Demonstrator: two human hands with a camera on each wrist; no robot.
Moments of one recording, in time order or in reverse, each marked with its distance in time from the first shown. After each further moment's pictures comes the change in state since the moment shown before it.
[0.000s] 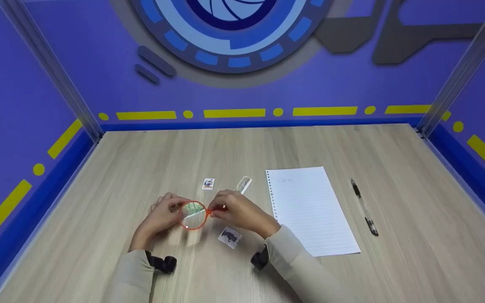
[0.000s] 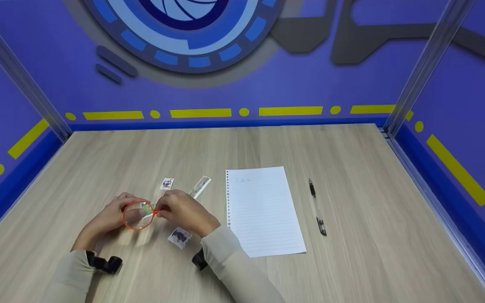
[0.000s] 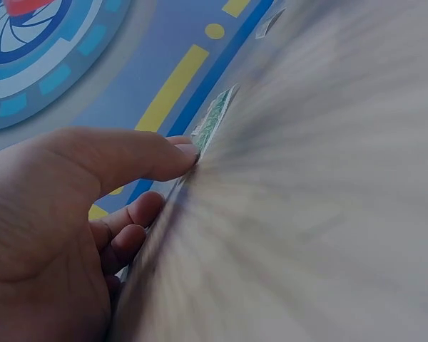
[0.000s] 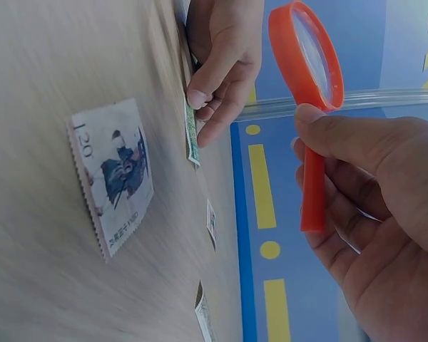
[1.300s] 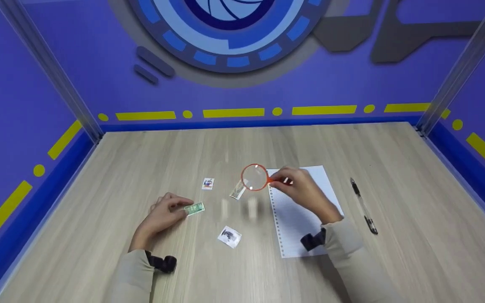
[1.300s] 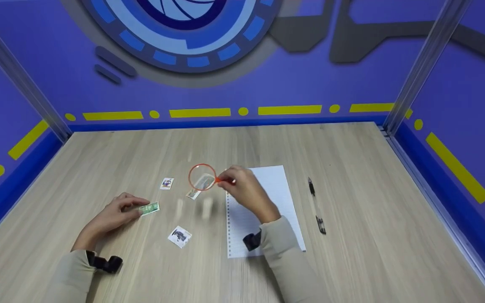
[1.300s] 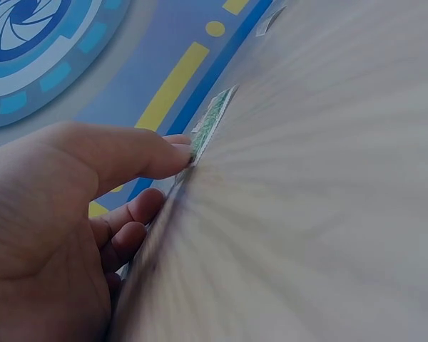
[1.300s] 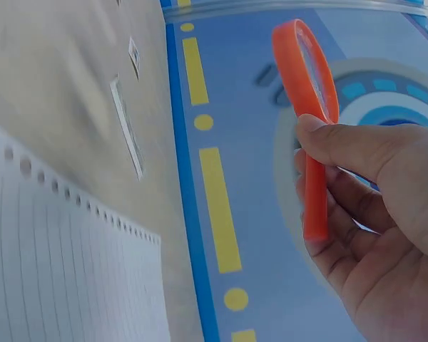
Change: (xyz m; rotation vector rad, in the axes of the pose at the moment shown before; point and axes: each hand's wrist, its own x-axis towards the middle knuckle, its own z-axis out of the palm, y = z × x) left_hand -0.003 0.000 0.000 -0.034 -0.009 -0.019; right_hand -0.068 0.054 -0.097 -0.016 0.300 0.186
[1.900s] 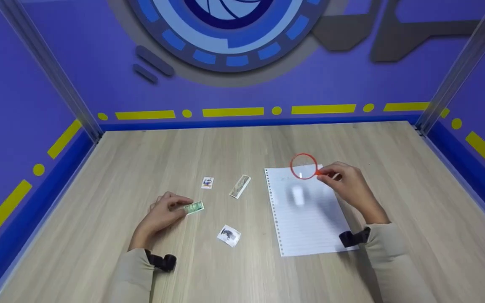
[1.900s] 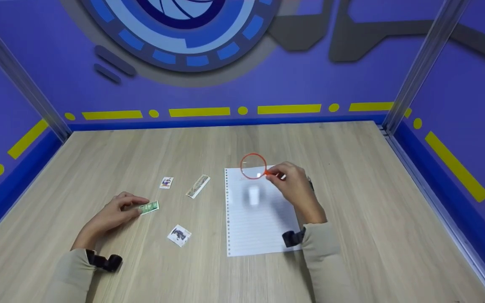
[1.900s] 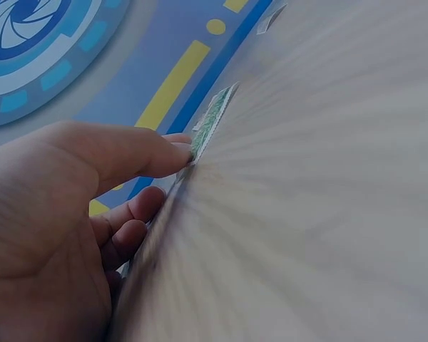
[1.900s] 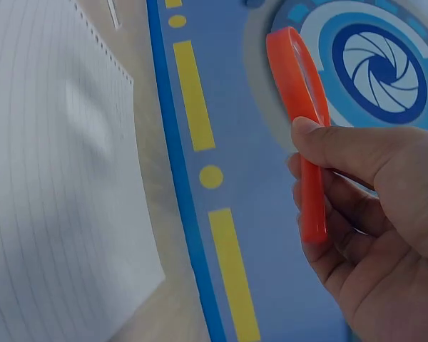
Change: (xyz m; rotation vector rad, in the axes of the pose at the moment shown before) left_hand 0.000 0.000 0.001 -0.021 -0.002 -0.026; right_hand -0.046 0.047 -0.072 -0.188 0.161 0.171
